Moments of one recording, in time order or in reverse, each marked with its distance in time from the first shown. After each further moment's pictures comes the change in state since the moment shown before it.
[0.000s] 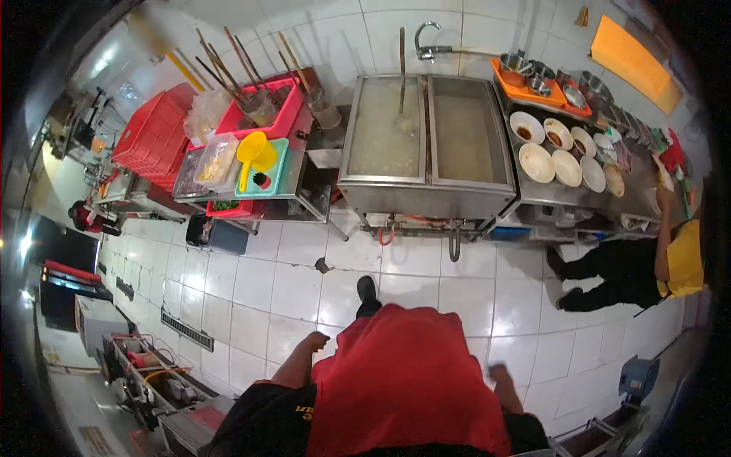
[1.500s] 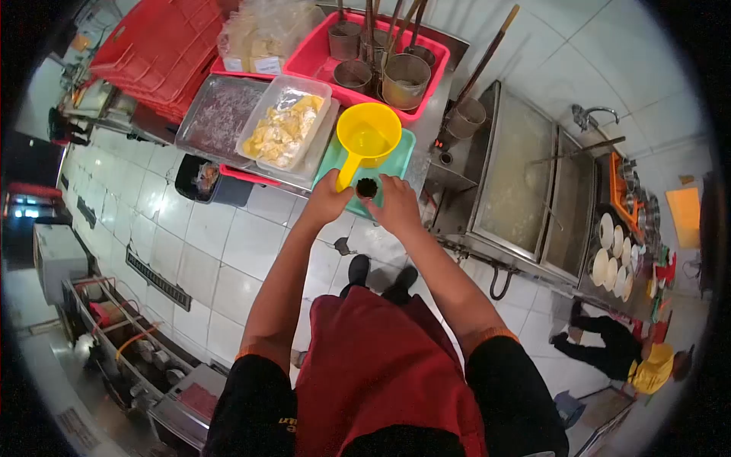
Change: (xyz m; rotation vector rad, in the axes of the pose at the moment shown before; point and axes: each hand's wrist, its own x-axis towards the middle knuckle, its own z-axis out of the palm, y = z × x) left_hand -0.070 0.097 -0.574 -0.508 0.881 0.836; right_hand 0.747 -0.864 -0.069 -0.024 0.190 -0.494
